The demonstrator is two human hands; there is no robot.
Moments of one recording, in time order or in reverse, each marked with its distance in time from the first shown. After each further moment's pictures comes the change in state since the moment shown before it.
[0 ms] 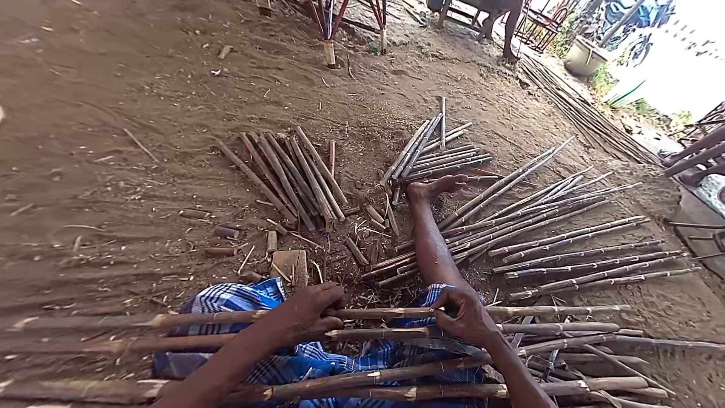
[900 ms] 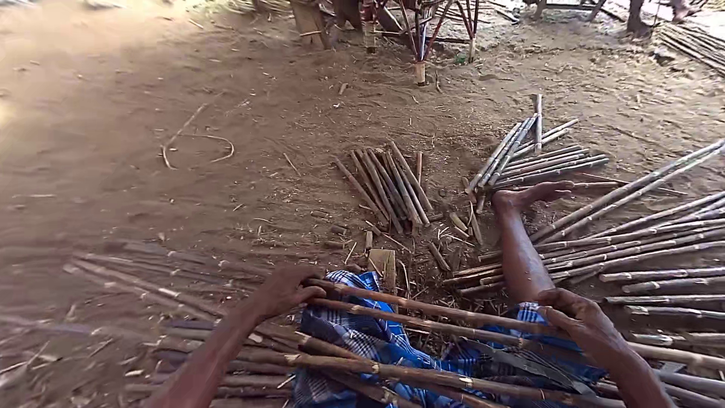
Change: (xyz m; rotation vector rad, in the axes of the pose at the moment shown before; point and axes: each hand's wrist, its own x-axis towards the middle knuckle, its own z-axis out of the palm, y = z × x) left_hand -0.168 -0.122 -0.105 0.243 0.162 -0.490; right_hand 0.027 0.004 -0.014 0.133 0.045 0.231
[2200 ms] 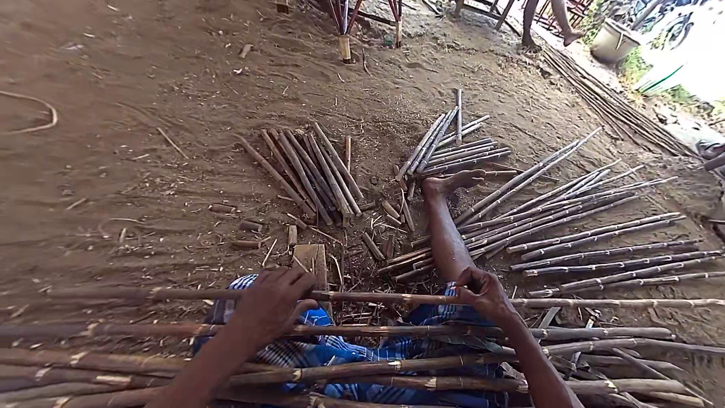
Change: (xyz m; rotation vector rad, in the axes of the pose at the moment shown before) left_hand 0.036 0.142 0.062 0.134 0.276 0.420; right_hand -0.006 0.010 0.005 0.032 0.050 -0.131
